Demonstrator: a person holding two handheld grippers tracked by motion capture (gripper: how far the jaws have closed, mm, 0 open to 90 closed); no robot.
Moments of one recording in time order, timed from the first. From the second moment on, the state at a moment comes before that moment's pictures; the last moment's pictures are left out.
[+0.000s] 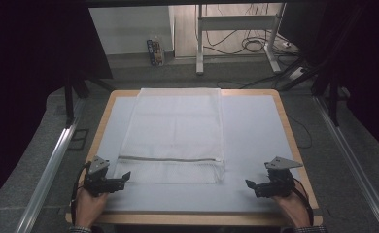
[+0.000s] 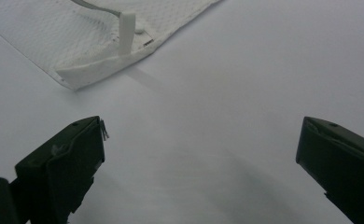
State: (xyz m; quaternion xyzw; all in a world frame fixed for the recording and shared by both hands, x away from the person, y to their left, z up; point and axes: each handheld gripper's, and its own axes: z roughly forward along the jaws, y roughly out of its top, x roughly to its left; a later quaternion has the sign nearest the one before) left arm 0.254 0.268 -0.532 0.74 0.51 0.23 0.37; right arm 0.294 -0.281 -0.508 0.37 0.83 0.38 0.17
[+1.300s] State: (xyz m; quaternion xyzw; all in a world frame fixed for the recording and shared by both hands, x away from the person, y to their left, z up) left arm 0.263 0.267 -0.532 0.75 0.50 0.22 0.38; right arm 0.300 -0.268 -0.503 0.37 0.83 0.39 0.17
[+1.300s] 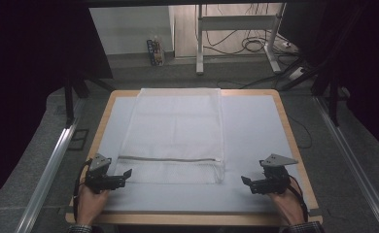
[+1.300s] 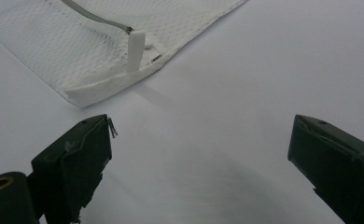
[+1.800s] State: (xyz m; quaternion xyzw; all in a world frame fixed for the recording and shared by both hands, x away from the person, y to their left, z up) left arm 0.276 0.263 -0.530 0.75 0.50 0.19 0.38; right arm 0.313 -0.260 -0.505 0.38 0.83 0.37 0.17
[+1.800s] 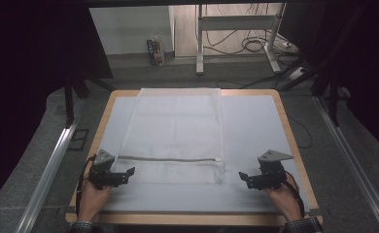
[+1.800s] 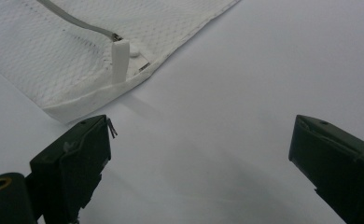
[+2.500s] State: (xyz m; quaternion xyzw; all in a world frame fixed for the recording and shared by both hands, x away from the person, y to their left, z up) left arm 0.299 0.276 -0.528 0.74 0.52 0.19 0.38; right arm 0.340 -0.235 -0.498 0.39 0.83 0.37 0.16
